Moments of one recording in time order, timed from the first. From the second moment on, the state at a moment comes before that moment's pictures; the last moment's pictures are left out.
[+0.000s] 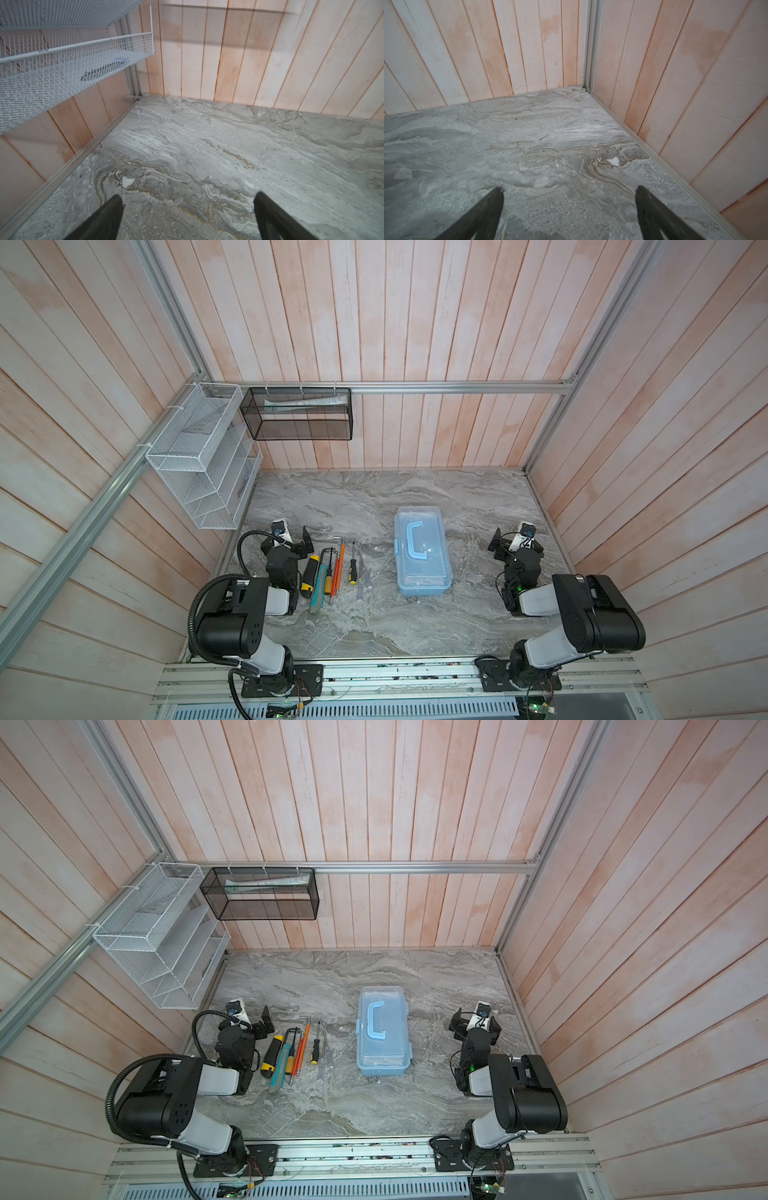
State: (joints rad) left arm -0.01 1.55 0.28 1.11 -0.18 -0.05; right arm 0.01 1.53 0.22 1.15 0.29 0.07
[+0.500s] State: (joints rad) left arm -0.04 1.40 0.34 0.91 -0.21 -0.04; right arm 0.05 1.49 0.23 1.13 0.32 0.04
